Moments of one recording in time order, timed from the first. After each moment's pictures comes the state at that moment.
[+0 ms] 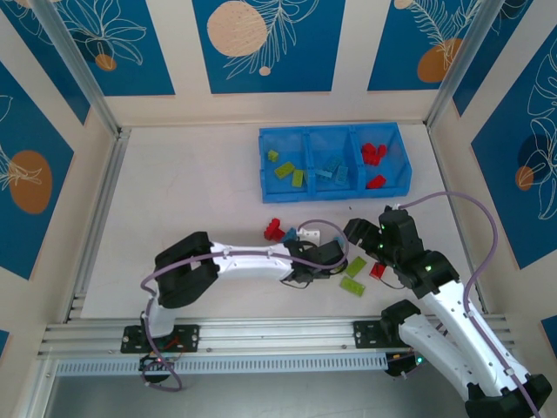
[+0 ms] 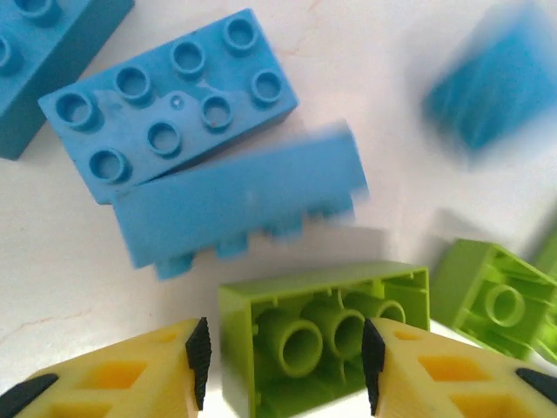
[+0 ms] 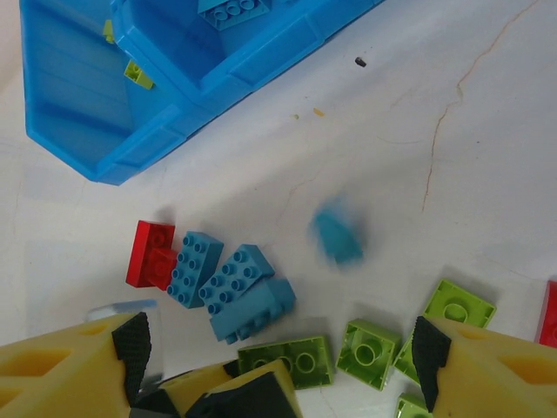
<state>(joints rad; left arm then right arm) -1.27 1.96 1.37 -0.57 -0.33 -1.15 0.42 0.64 0.68 -0.80 0.05 0.86</state>
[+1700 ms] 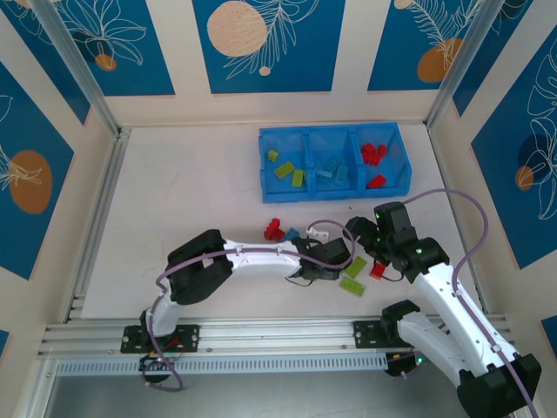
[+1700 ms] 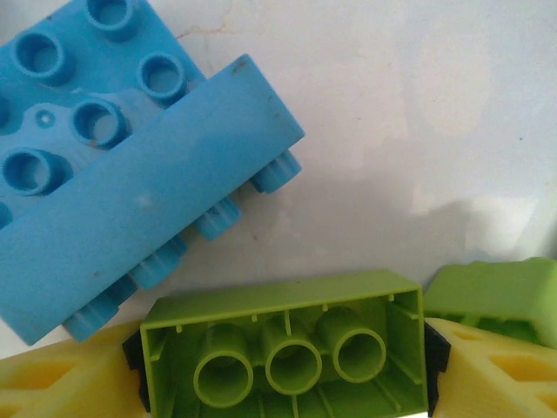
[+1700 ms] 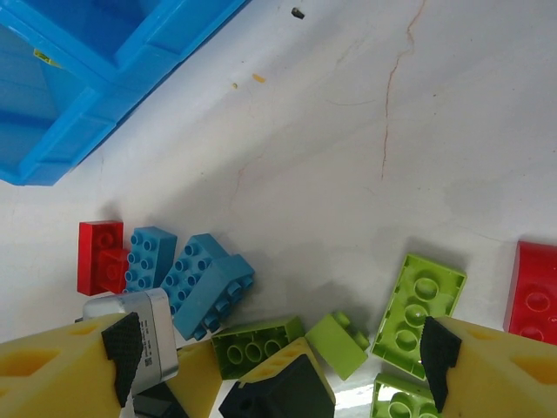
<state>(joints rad) -1.24 2.08 1.45 -0.55 -0.27 -1.02 0.34 0.78 0.70 -0.84 0.00 0.89</state>
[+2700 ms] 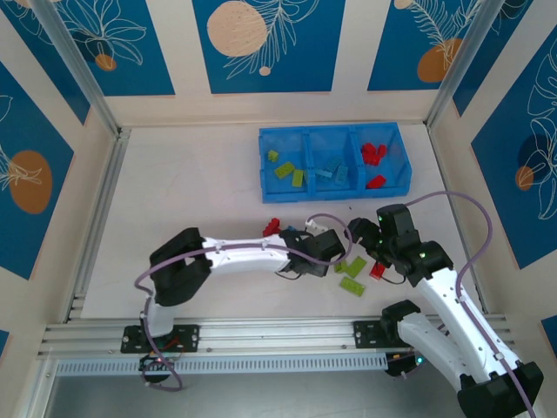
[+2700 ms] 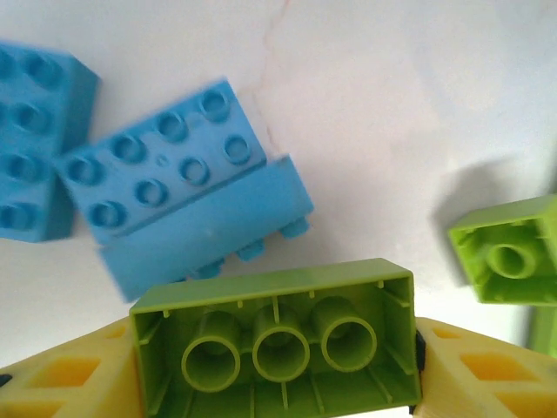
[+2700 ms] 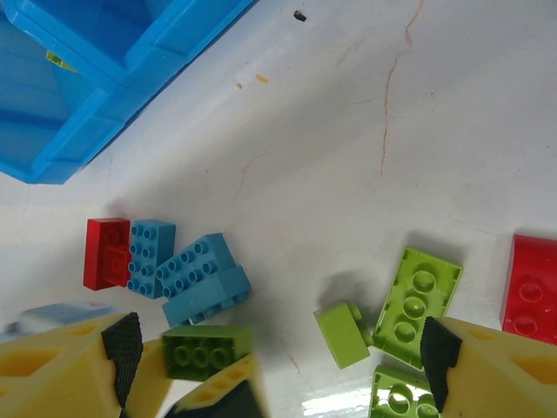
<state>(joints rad) -1.21 1.93 1.43 -0.65 -0.30 -0.78 0.34 0.74 0.70 -0.86 0.00 0.90</state>
